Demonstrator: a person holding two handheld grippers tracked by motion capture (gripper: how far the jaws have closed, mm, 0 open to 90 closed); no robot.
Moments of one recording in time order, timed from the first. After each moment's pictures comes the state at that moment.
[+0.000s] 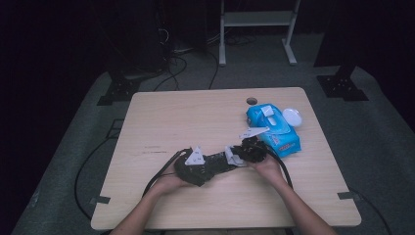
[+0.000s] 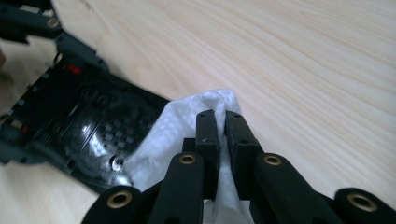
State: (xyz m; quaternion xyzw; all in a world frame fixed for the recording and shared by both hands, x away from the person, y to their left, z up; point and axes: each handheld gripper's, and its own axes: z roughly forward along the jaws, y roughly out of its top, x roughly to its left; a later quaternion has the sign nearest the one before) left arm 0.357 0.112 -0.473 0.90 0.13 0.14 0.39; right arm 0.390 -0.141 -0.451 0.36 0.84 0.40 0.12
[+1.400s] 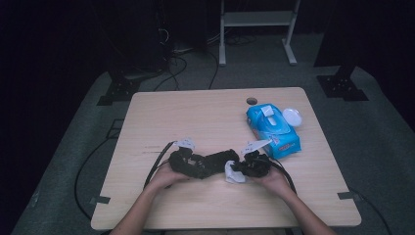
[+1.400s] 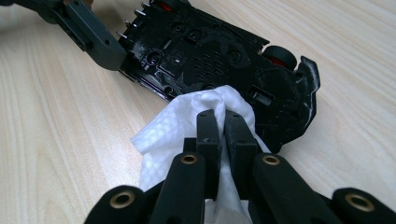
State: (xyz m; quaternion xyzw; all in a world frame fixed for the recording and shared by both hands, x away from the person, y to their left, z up) left arm 0.386 0.135 -0.474 0.86 0.26 -0.04 0.44; right arm 0.352 -0.147 -0.457 0.30 0.86 0.40 0.06
